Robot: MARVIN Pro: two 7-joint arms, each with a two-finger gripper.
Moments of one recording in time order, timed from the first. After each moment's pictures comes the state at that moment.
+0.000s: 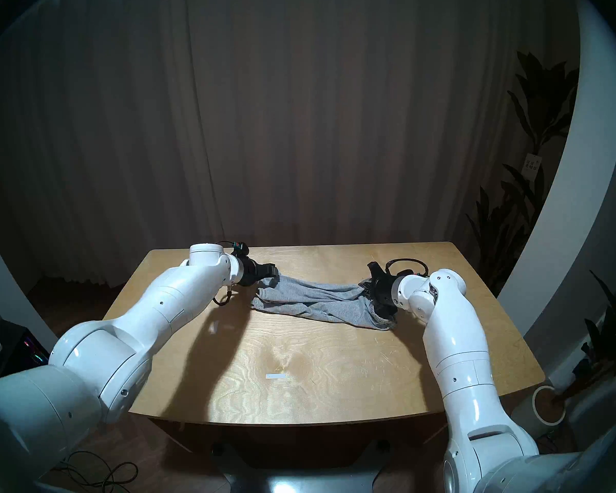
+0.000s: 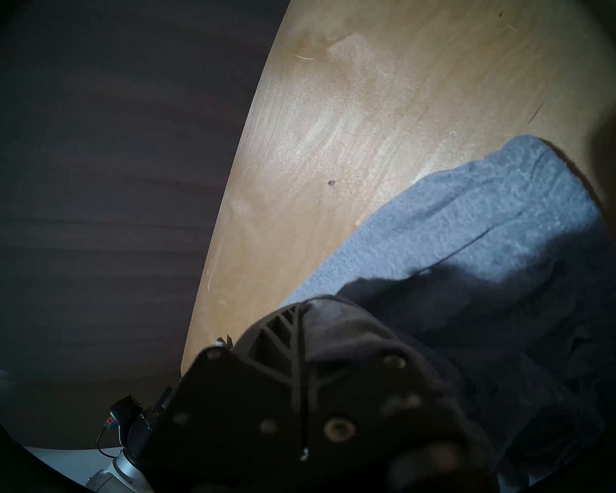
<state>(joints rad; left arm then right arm) 0.74 -1.39 -1.01 -0.61 -0.72 0.59 -0.19 -1.27 -1.34 1.61 -1.34 1.65 0.72 -0.58</state>
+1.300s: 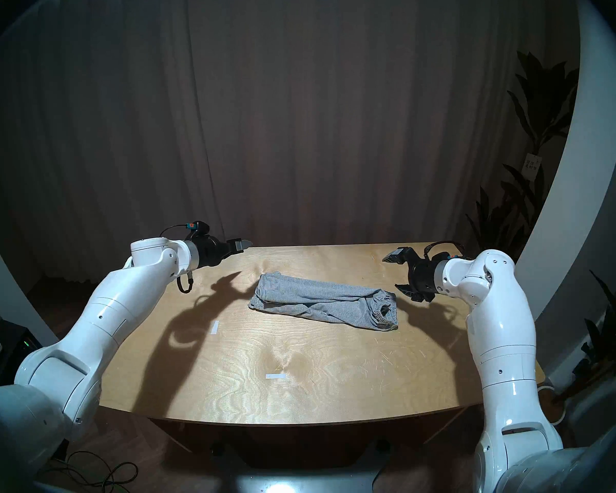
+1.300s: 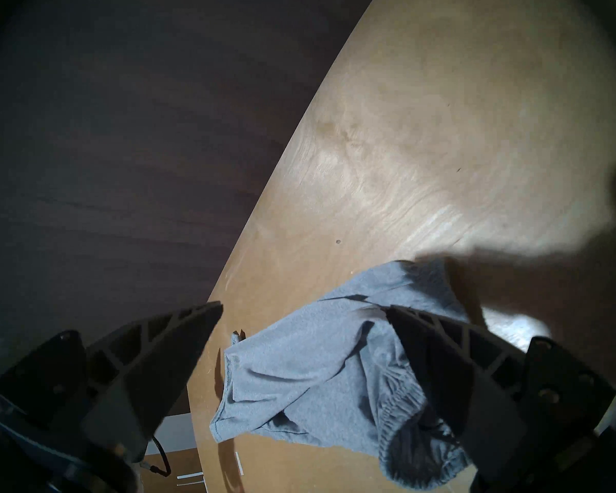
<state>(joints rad) 0.97 -1.11 -1.21 -1.09 -0.84 0.55 -0.36 -1.32 -1.20 1.80 -1.51 1.83 0.92 -0.74</state>
